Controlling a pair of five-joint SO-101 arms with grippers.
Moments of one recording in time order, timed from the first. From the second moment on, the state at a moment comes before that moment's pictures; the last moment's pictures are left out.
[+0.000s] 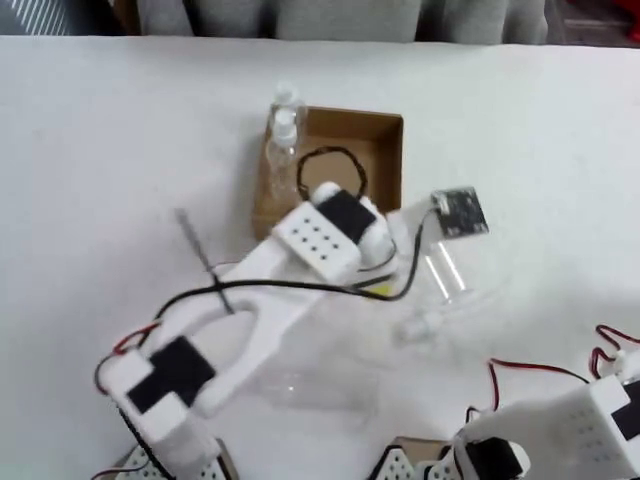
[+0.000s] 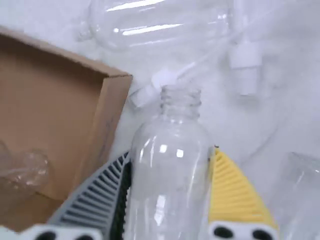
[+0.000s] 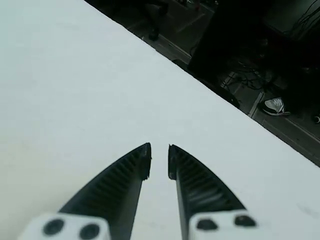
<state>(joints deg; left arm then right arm) 39.3 9.4 -1.8 75.4 -28.7 62.0 16.3 24.6 -9.1 22.9</state>
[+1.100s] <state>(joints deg) -15.9 -42.2 59.2 52.4 -0.6 8.7 -30.5 24.6 76.4 34.4</state>
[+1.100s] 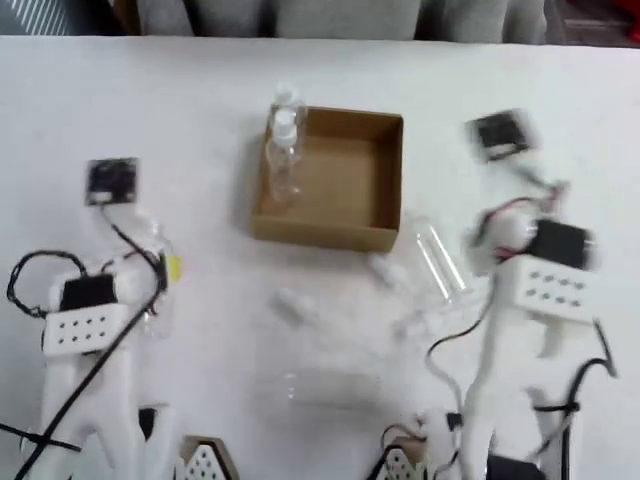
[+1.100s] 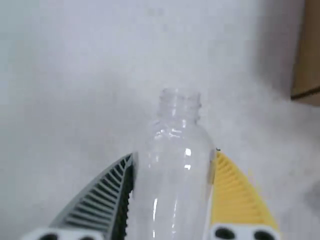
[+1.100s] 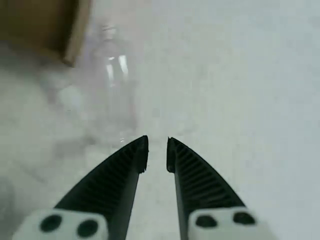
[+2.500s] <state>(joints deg) -24.8 -42.2 61.8 45.7 7.1 -42.5 -3.5 37.5 54.5 31.0</state>
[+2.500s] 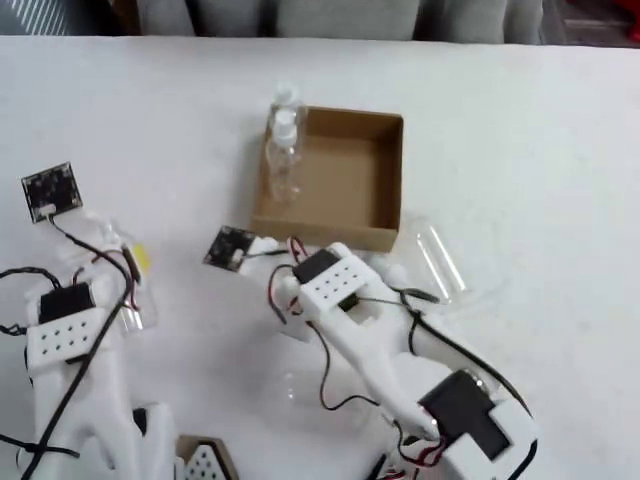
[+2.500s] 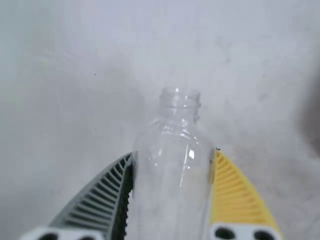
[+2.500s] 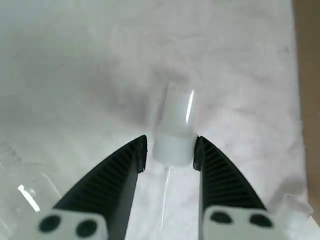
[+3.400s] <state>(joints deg) -14.1 -51.5 61.8 43.7 7.1 -25.6 -25.1 16.3 76.7 18.7</state>
